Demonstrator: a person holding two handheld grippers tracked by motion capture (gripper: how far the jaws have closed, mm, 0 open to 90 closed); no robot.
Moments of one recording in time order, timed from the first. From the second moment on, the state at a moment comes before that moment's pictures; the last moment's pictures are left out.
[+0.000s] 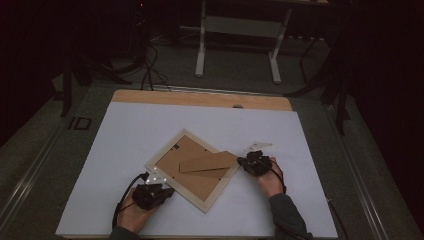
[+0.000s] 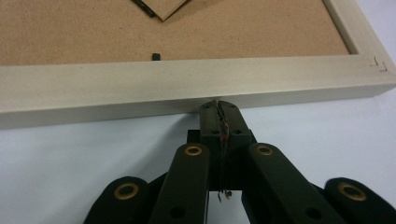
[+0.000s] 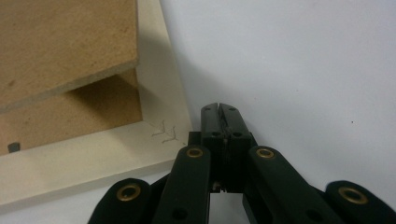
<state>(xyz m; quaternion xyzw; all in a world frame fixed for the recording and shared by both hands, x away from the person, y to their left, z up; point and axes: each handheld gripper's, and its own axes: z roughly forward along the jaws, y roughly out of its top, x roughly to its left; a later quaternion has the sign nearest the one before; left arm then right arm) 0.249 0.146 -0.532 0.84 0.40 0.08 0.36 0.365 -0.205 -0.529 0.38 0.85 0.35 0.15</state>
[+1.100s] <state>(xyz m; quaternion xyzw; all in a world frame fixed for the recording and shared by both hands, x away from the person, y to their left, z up) 0.279 0.148 -0.531 0.82 0.45 0.10 0.35 0.347 -0.208 -0.530 0.38 0.84 0.35 0.14</state>
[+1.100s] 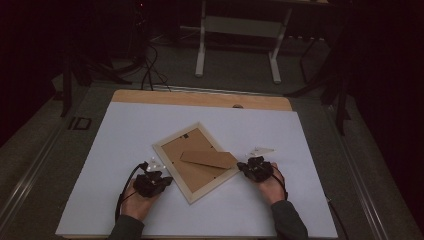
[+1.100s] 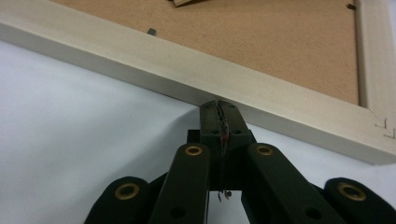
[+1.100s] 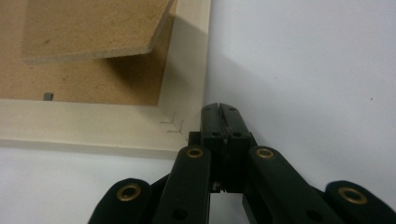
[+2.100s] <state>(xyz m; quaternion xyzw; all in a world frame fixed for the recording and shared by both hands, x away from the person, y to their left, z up) 0.308 0.143 -0.534 0.80 0.47 0.12 0.36 0.329 -0.215 -0.528 0.38 0.85 0.35 0.12</state>
